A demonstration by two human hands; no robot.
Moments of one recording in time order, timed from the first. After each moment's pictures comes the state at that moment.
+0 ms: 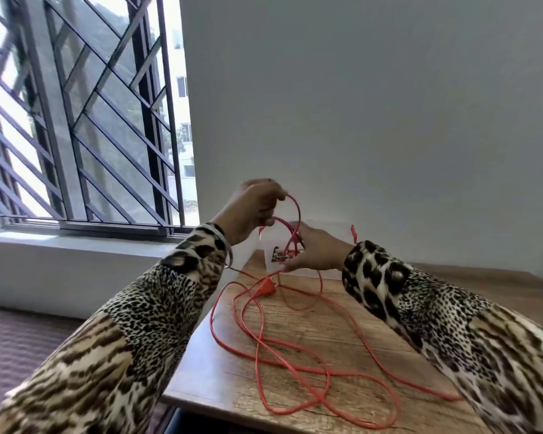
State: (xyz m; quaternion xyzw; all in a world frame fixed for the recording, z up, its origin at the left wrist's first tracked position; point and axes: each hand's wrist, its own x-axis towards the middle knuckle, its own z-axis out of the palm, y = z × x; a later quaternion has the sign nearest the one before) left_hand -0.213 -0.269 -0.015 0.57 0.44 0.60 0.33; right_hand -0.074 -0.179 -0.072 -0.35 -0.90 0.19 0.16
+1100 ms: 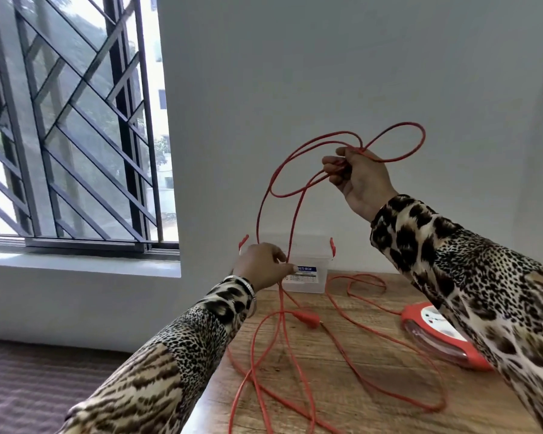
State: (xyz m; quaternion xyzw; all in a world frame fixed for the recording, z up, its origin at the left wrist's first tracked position) left_hand -0.198 -0.191 -0.103 0.63 0.70 0.34 0.01; right_hand -0.009 -0.177 0.047 -0.18 -0.49 0.56 0.65
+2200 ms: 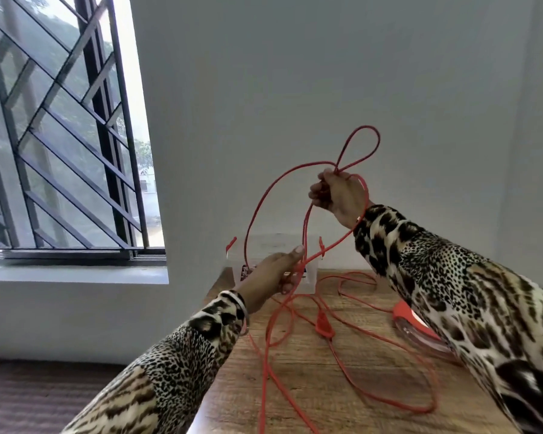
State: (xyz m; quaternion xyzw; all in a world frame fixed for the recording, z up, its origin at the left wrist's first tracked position) left_hand -0.157 -0.206 -0.107 0.61 0.49 0.48 0.40; right_hand -0.009 -0.126 0.012 -0.26 -0.55 0.51 0.61
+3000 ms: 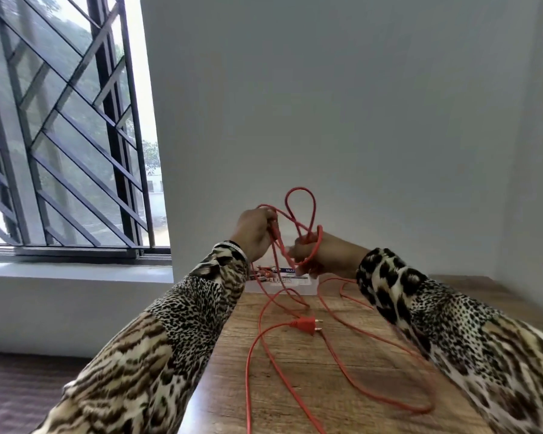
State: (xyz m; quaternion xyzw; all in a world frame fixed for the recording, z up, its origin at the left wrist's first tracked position) left_hand -0.164 -0.179 -0.029 0.36 0.43 0.70 0.44; right_hand -0.008 -0.161 -0.052 -0.30 -0.78 0.49 0.25
